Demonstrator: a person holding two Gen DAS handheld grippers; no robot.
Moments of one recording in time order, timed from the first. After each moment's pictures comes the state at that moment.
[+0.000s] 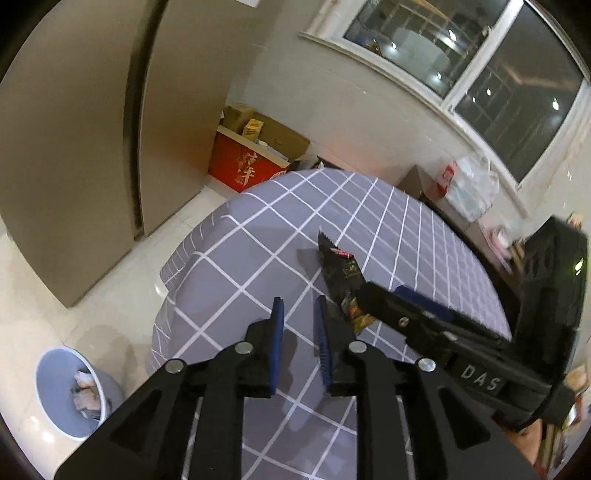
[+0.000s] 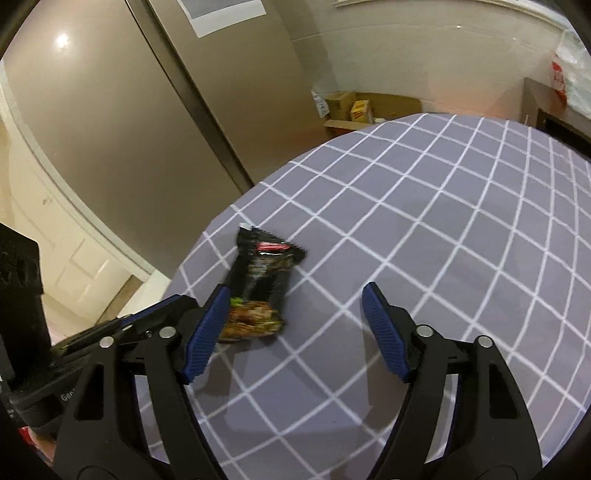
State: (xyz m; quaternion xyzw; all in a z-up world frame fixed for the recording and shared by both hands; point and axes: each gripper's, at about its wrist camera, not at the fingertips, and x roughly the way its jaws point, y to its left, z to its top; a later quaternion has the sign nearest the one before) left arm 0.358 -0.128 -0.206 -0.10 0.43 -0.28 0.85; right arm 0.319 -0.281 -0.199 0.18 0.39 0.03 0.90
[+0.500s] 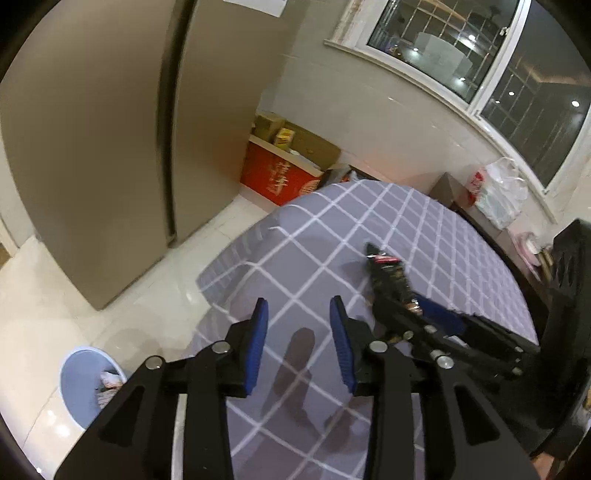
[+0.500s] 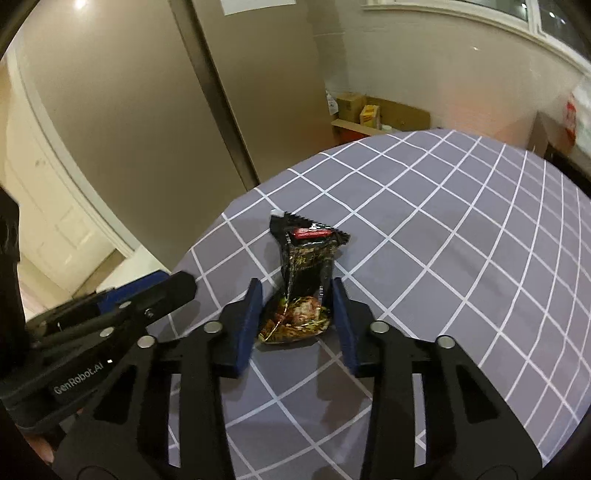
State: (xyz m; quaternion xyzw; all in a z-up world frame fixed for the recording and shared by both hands) left arm 0.363 -0.113 -0.204 -0.07 0.43 -0.23 0.87; right arm 0.329 -0.241 -0.199 0.10 0.40 0.02 0.91
